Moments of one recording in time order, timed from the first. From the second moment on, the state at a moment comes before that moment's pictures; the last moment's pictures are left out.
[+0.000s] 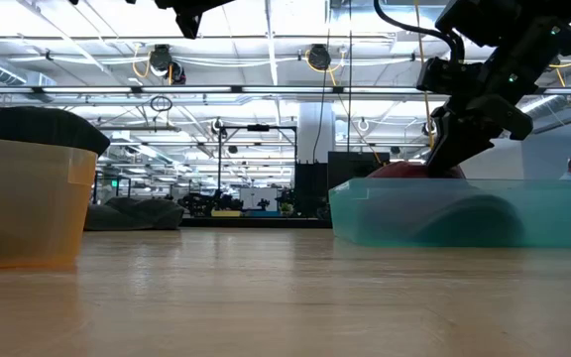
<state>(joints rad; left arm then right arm) -0.03 1.09 0.78 0.18 0.02 -0.01 0.07 1.13 0.58 -0.37 0.34 0.09</state>
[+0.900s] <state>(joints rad) -0.03 1.09 0.78 0.36 0.02 0.06 0.07 1.07 0.58 -0.24 0.35 0.07</state>
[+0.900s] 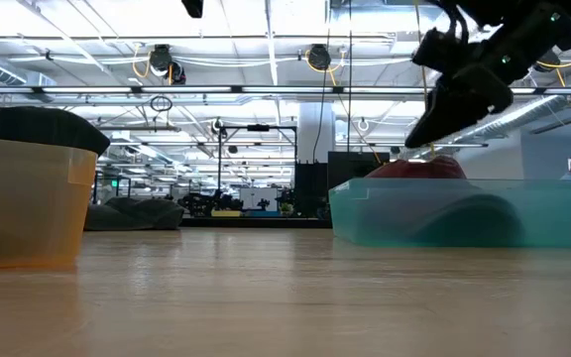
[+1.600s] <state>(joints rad) 0.09 1.30 0.80 0.64 0.03 0.04 0.07 0.88 0.58 -0.20 0.39 -0.06</state>
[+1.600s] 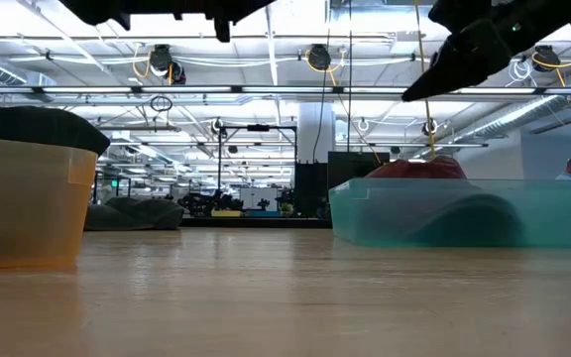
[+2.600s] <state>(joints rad) 0.12 1.32 0.85 0.67 0.08 0.07 0.07 0.88 0.58 -0.05 0.39 -0.10</state>
